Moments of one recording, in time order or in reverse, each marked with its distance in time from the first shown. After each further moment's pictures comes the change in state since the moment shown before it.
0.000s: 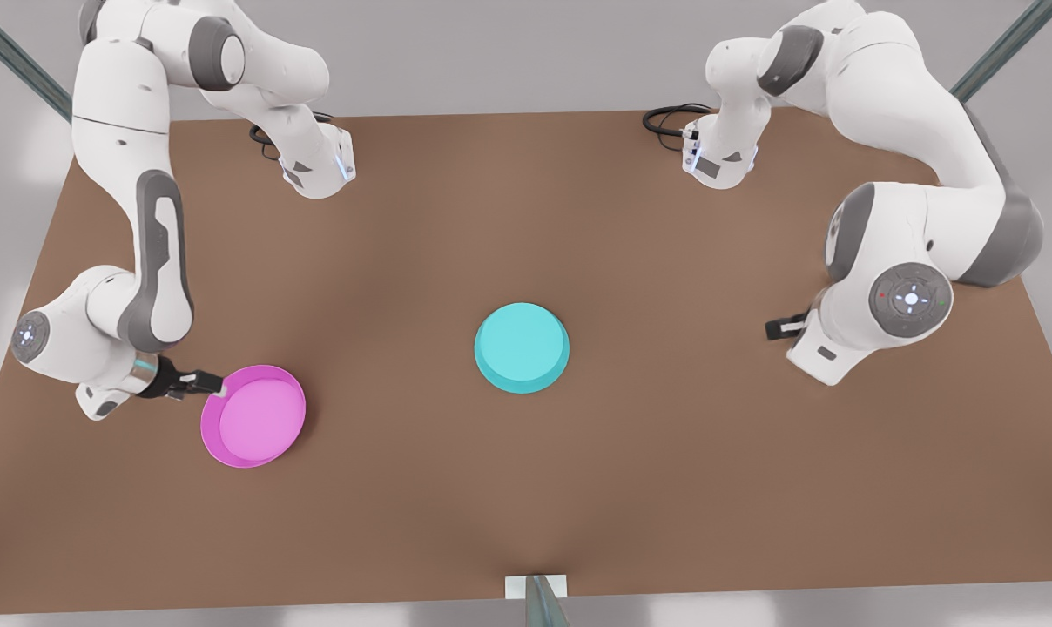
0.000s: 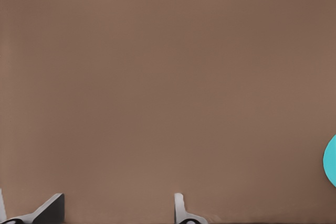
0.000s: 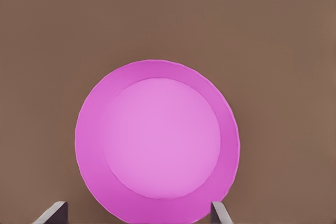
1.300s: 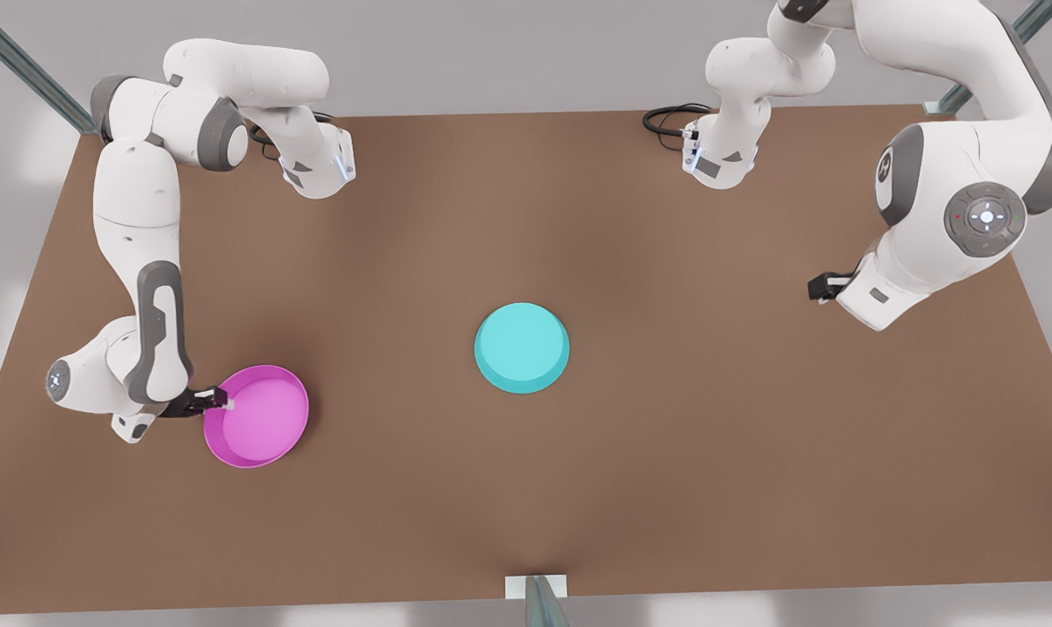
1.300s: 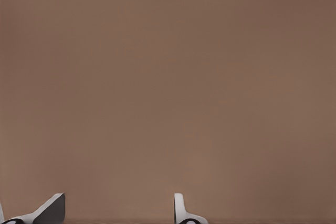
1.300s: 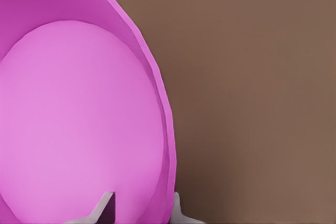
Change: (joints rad) left arm -0.006 -0.174 0.126 -0.247 -0.134 0.128 0.146; right arm -0.107 0.333 -0.008 0.124 0.268 0.004 -0.468
